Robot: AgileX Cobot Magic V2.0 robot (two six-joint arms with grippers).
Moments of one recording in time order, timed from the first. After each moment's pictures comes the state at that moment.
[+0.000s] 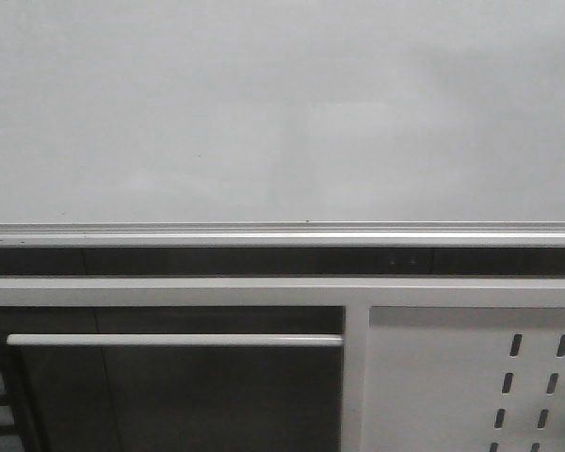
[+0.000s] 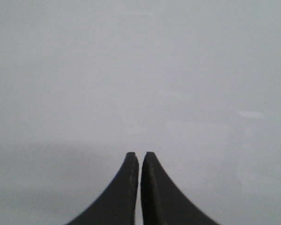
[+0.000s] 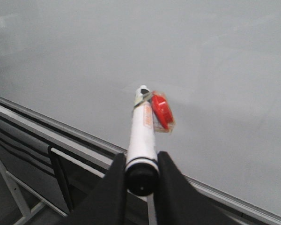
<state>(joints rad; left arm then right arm) -0.47 0.45 -0.76 1.01 0.57 -0.97 0.23 0.32 -0.42 0.72 0.42 -0.69</state>
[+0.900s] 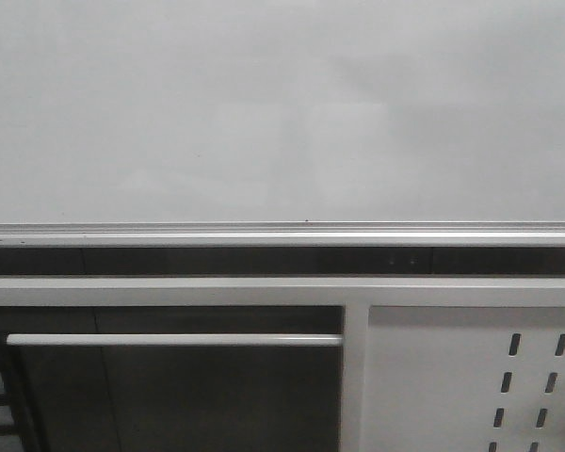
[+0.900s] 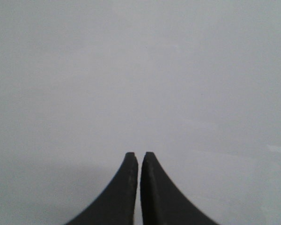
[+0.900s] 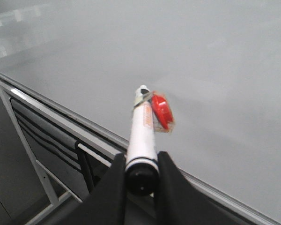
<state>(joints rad) -0.38 0.36 -0.76 1.01 0.57 -0.97 0.56 0.57 -0.42 0.77 0.11 -0.73</state>
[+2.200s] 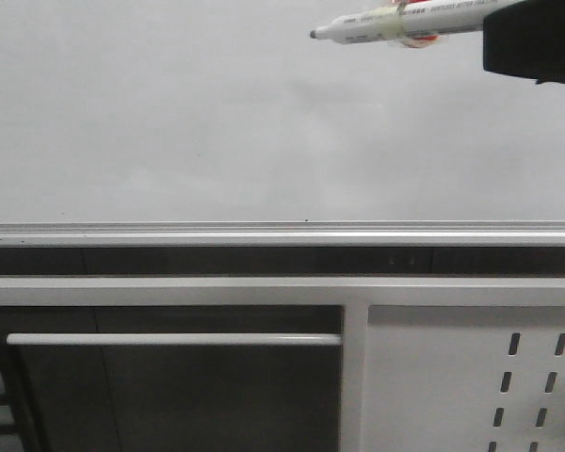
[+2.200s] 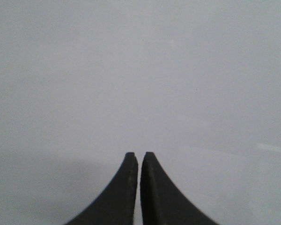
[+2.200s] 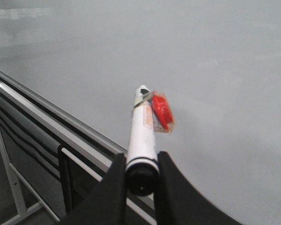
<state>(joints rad) -0.38 0.36 -0.76 0.96 0.58 -0.97 0.91 0.77 -0.25 0.71 -0.46 -0.74</state>
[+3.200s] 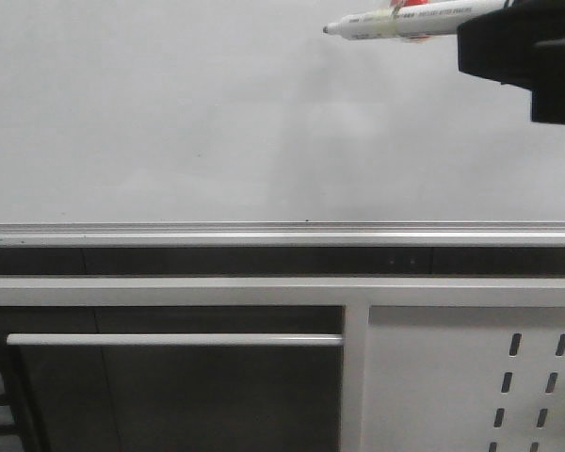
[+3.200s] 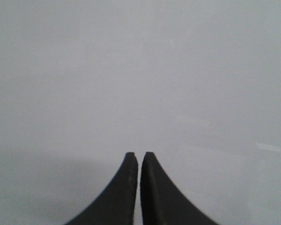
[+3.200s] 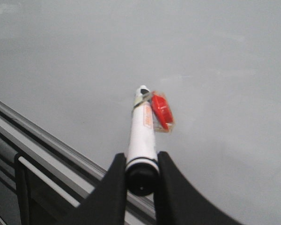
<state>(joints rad) -0.38 0.36 -0.76 0.96 0.58 -0.97 0.91 0.94 -0.25 0.69 -0.68 -0.74</state>
